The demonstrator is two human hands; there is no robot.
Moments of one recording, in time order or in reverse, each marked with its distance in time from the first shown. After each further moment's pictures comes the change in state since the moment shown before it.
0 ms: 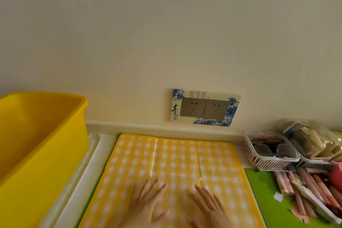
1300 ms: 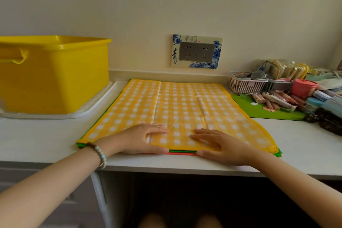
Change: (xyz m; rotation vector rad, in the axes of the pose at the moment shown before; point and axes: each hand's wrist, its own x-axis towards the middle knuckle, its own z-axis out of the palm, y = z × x) left_hand -0.189 0.044 -0.029 -0.381 -0.200 0.155; right_hand -0.190 -0.055 0.020 0.103 -0.097 -0.190
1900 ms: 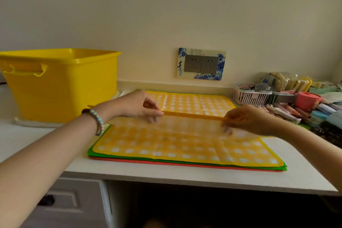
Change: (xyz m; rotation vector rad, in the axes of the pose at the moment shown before) left_hand -0.006 0.031 -0.102 -0.168 0.188 0.012; right_hand -0.003 -0.011 -0.103 0.029 0.171 0.051
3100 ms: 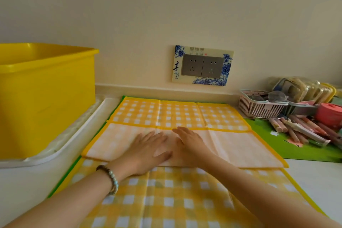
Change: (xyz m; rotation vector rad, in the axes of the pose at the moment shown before) left_hand 0.113 -0.103 0.096 0.375 -0.094 -0.135; right_hand 0.180 0.017 0.134 -0.113 0.110 0.149
